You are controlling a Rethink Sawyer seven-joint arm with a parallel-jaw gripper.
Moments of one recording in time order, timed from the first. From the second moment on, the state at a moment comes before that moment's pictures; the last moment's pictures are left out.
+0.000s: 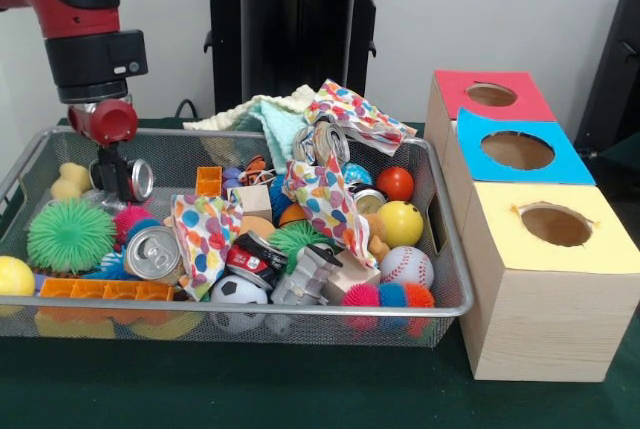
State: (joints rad) arm -1.15 -0.49 0.41 1.90 -0.48 0.12 2.22
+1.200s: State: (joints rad) arm -1.15 -0.52 0.41 1.89 -0.48 0.12 2.22
